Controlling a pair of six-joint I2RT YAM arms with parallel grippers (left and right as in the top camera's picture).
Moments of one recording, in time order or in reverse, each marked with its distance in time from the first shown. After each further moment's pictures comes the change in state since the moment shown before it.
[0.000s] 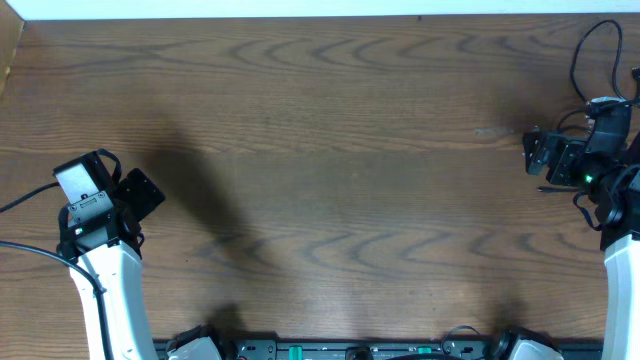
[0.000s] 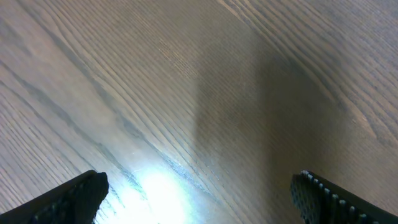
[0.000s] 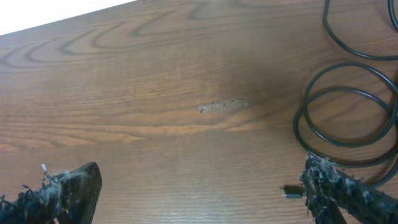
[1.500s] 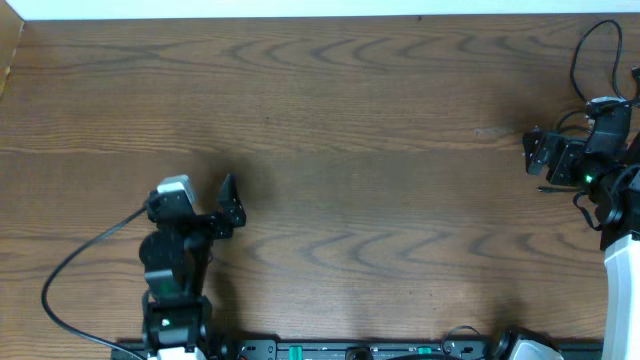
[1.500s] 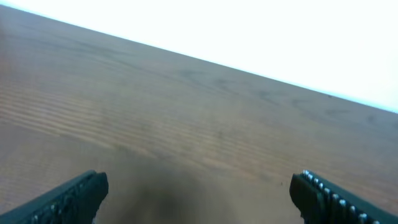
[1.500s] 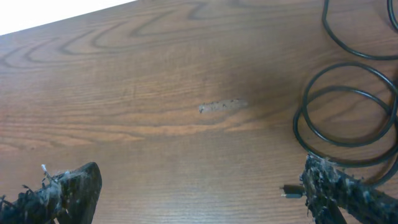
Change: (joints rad) left arm -0.372 -0.626 -0.681 0.802 0.286 0.000; right arm 0.000 0.000 0.000 -0.001 0.002 0.000
